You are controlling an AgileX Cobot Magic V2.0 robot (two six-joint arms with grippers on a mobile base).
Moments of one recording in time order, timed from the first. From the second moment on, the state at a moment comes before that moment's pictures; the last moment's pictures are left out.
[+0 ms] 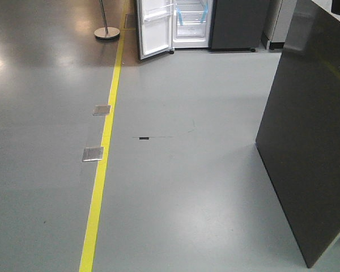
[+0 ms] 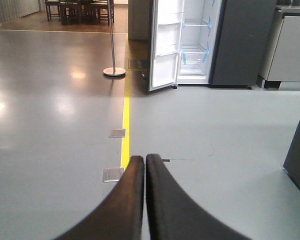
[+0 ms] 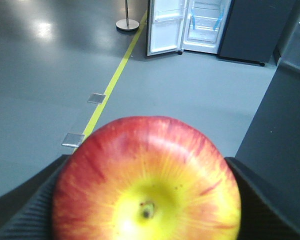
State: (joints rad) left arm -0.02 -0.01 0.03 0.27 0.23 -0.40; right arm 0.06 1.15 -1.50 0.18 0.84 -0.17
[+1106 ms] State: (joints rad) left arm -0.02 -0.01 0.03 0.27 0.23 -0.40; right arm 0.06 1.15 -1.50 0.18 0.84 -0.17
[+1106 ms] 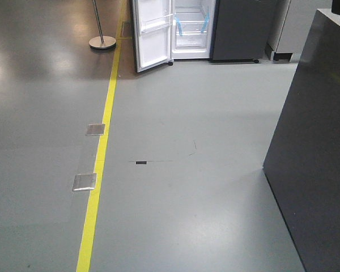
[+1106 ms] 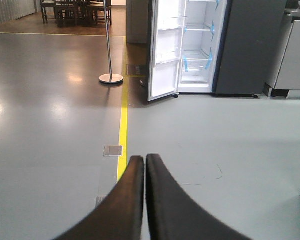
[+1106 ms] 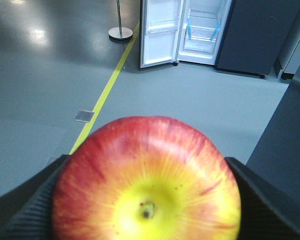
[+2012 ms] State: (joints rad) left arm -0.02 -0.01 0.03 0.27 0.23 -0.40; right arm 0.06 1.15 -1.50 0.18 0.84 -0.17
